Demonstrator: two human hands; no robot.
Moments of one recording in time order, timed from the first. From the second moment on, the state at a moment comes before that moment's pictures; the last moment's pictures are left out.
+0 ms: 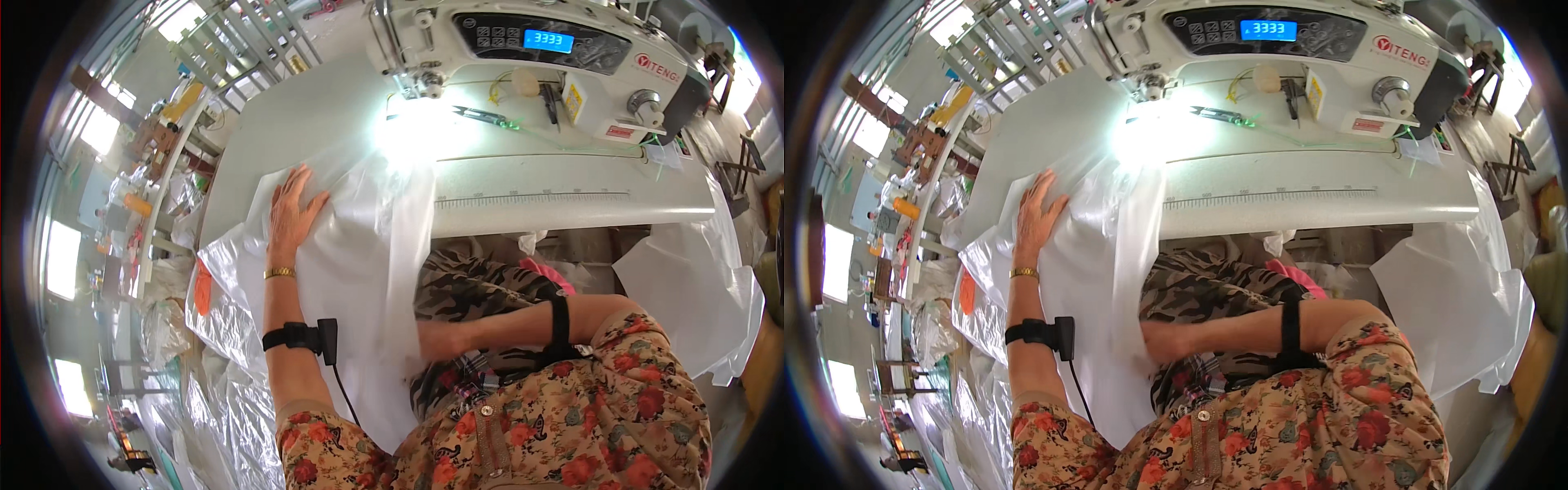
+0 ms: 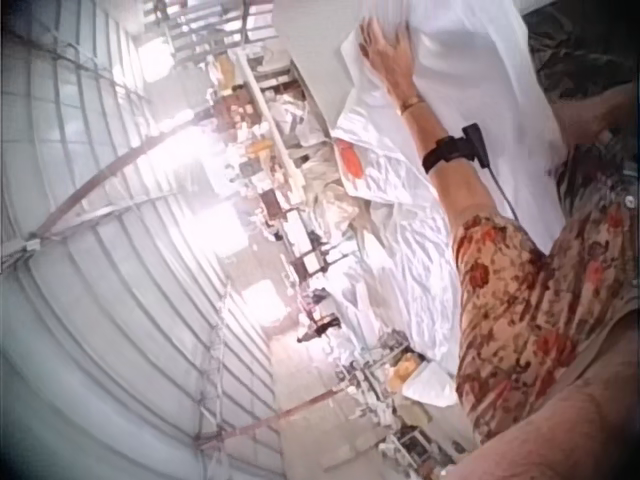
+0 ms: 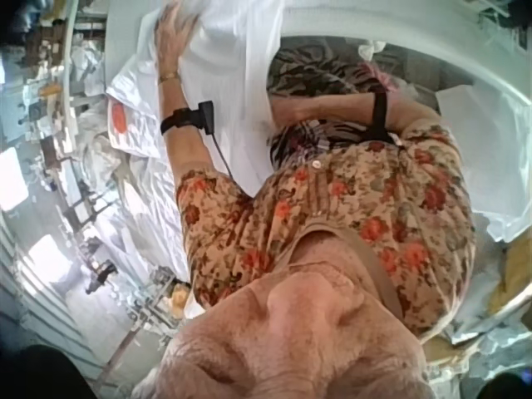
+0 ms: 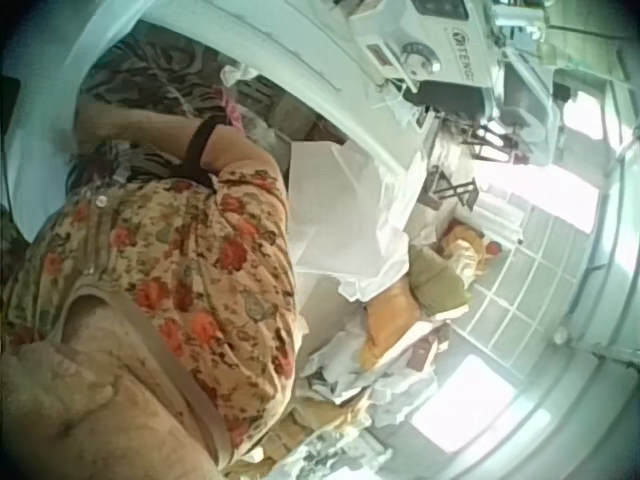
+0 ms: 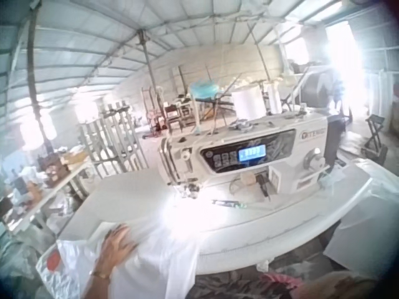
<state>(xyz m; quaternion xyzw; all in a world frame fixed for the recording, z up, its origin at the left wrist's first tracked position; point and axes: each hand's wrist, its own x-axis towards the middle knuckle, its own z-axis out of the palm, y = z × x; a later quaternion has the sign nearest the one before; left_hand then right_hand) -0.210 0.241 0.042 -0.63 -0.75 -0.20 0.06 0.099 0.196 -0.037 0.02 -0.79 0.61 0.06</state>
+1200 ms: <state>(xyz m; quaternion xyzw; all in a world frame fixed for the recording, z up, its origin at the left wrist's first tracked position) -0.202 0.206 0.029 -0.60 -0.75 -0.25 0.14 0.303 0.235 -0.052 -0.36 -0.67 0.61 0.21</state>
